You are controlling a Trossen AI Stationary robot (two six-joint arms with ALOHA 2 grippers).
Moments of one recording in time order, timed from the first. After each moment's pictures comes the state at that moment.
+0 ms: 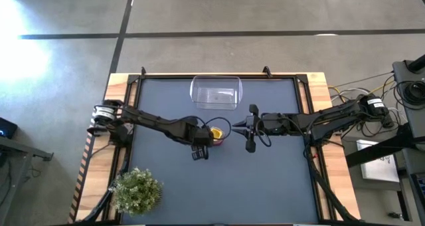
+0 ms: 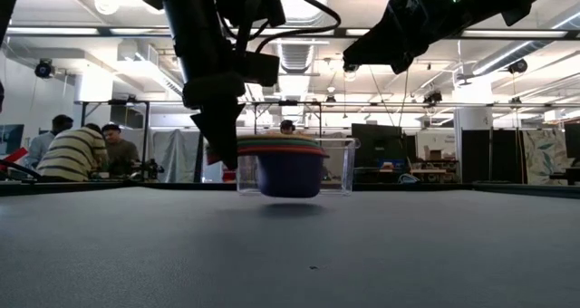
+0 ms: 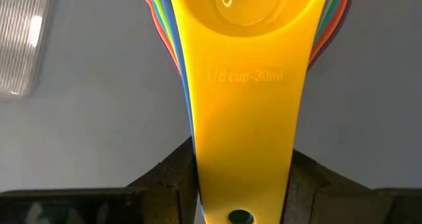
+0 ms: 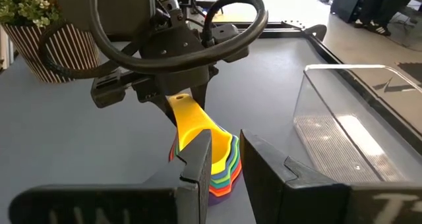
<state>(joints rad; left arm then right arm) -0.13 1.81 1.22 -0.73 -0.28 -0.34 0.09 1.24 0.66 0.24 0.21 0.04</state>
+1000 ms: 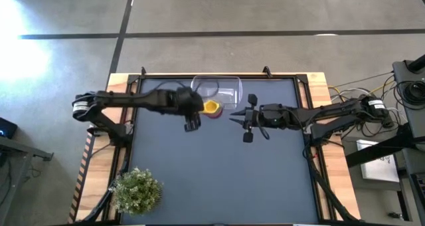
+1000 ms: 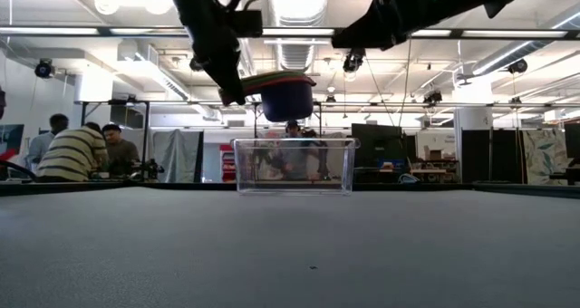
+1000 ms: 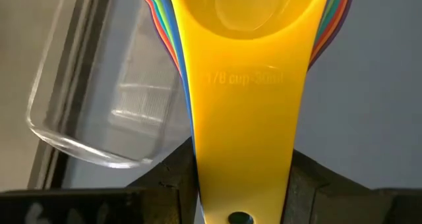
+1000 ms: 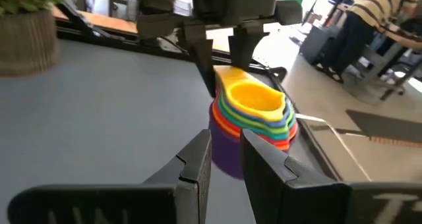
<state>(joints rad) 0.15 1.53 1.23 -0.73 -0.25 0.08 0.00 1.23 0.73 0.24 0.21 -0.23</state>
